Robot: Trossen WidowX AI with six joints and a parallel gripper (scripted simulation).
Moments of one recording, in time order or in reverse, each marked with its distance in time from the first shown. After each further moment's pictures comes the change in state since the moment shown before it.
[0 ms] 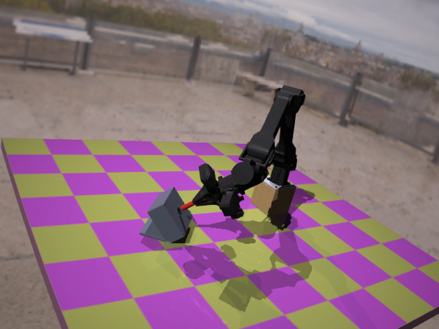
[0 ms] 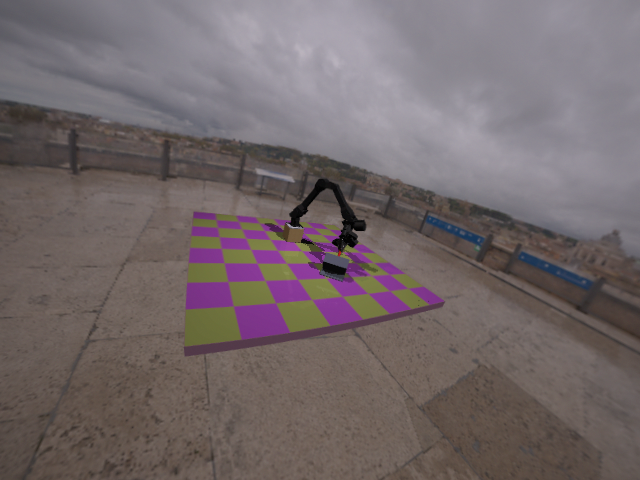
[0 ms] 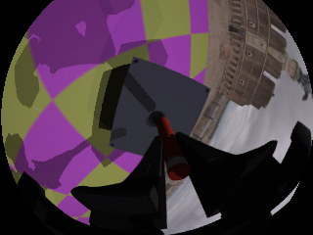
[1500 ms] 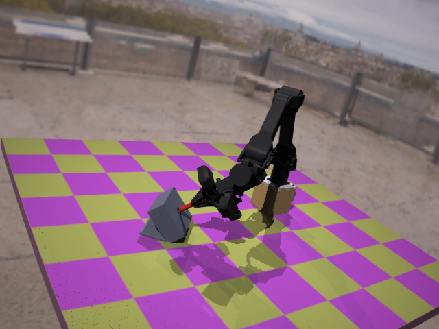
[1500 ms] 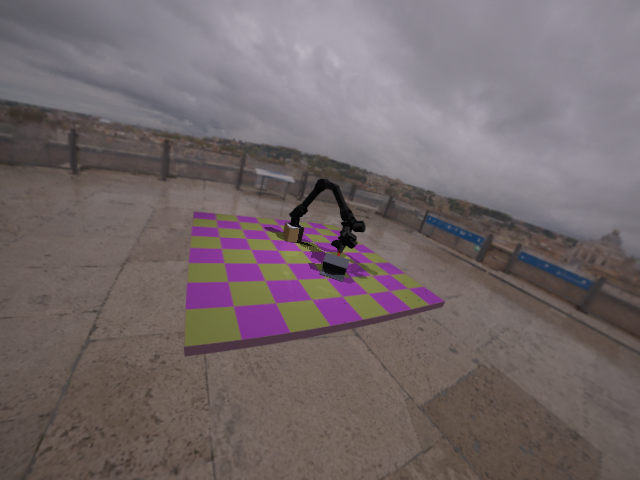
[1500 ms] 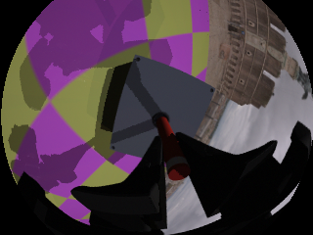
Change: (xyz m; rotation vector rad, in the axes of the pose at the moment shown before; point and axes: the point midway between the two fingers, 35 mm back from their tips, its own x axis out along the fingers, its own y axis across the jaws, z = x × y) arm 0.008 0.004 -0.001 0.007 0.000 -0.004
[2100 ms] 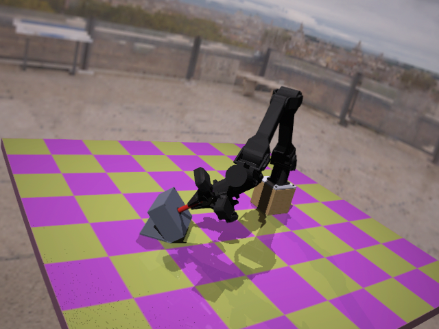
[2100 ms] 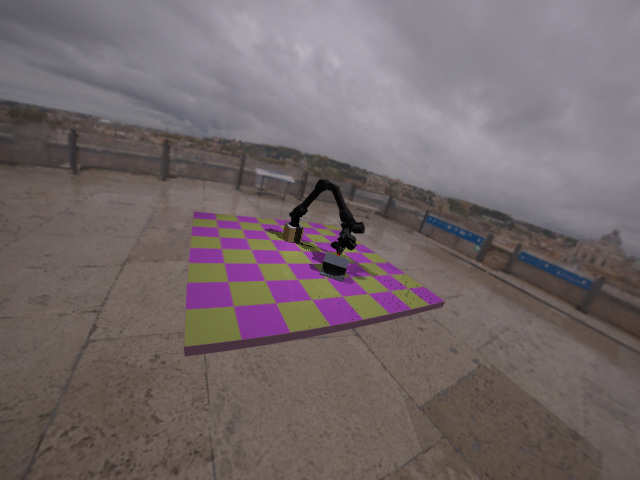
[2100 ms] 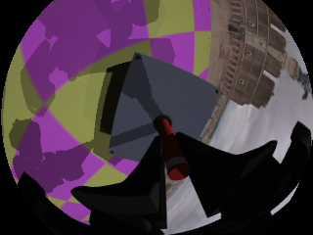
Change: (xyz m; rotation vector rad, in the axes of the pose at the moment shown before) arm 0.011 0.001 0.000 -0.002 0.003 0.000
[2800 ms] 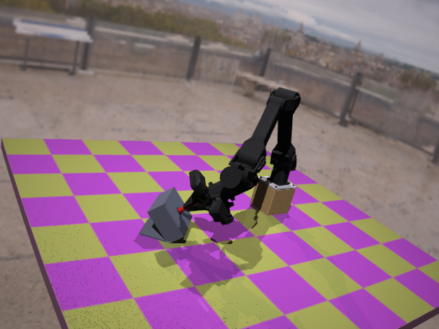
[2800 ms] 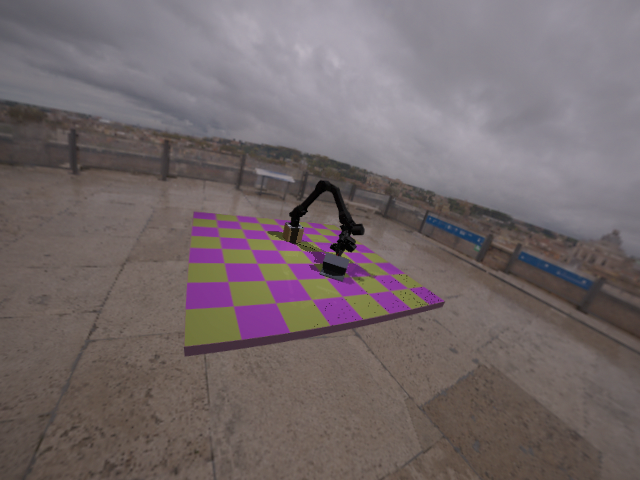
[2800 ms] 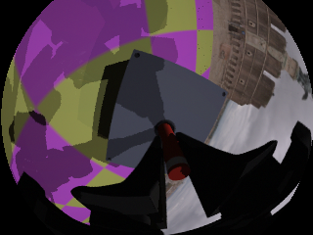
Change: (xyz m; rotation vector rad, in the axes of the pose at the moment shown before) arm 0.014 0.000 0.000 -0.002 0.001 0.000
